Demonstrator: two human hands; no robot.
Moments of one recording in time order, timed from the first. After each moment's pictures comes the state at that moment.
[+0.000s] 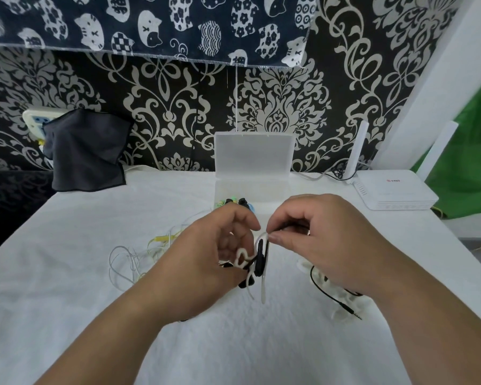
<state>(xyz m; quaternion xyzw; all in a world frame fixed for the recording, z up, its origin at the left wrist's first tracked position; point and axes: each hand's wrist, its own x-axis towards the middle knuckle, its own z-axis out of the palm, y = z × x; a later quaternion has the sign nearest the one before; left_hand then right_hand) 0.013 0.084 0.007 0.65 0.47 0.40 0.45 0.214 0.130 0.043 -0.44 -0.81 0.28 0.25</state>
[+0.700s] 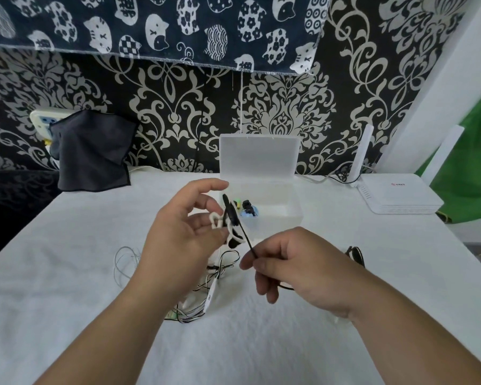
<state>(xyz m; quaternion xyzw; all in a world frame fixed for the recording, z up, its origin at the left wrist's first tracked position) 0.002 0.091 0.005 0.52 0.48 0.59 0.39 0.193 0.119 0.019 -0.45 -0.69 0.55 0.14</state>
